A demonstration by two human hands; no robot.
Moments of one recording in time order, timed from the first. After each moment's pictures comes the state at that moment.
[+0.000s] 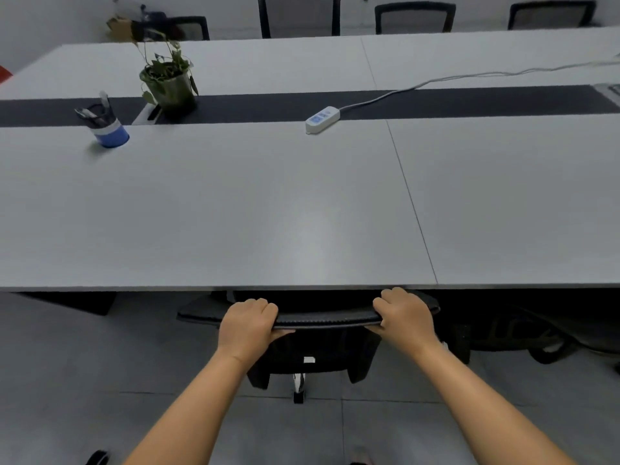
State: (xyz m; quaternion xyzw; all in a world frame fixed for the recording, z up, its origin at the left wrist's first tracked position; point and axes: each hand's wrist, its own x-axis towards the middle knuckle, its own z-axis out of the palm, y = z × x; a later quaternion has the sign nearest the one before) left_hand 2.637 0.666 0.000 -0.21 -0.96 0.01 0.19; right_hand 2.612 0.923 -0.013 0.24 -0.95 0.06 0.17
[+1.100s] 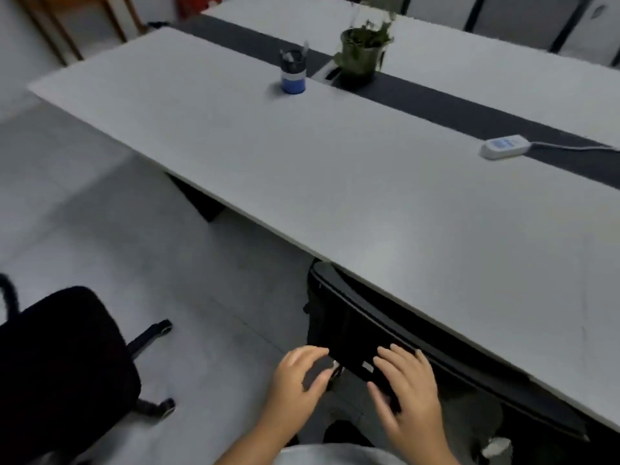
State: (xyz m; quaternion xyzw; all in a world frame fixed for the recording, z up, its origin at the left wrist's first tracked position) left_hand 2.764 0.630 -0.015 0.21 -0.85 -0.47 0.08; right_hand 2.685 0.787 0.008 0.37 -0.87 0.32 0.05
